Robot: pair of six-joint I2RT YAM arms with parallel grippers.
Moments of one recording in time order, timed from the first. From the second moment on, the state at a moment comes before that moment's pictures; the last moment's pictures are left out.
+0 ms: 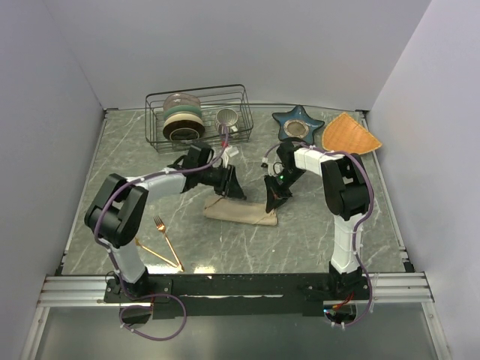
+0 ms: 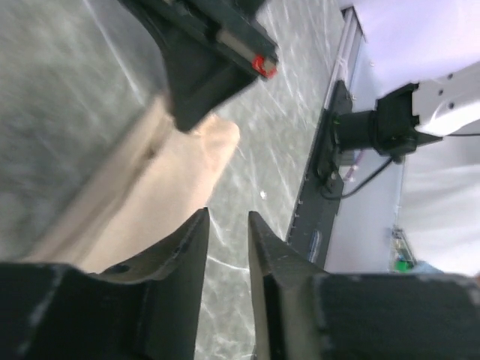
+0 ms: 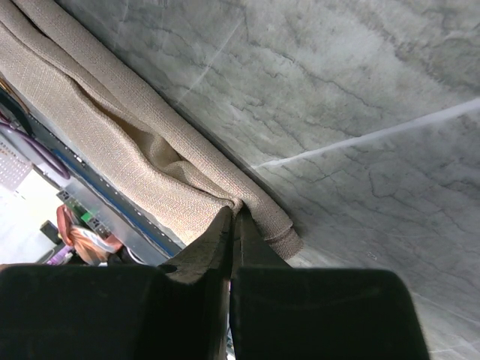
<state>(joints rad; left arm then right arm) -0.50 1.77 1.05 0.03 0.94 -0.34 0.32 2.06 1.34 -0.89 -0.62 -0.02</state>
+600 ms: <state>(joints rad) -0.51 2.05 1.00 0.11 1.00 -0.55 0.32 2.05 1.36 -0.92 -0.62 -0.03</state>
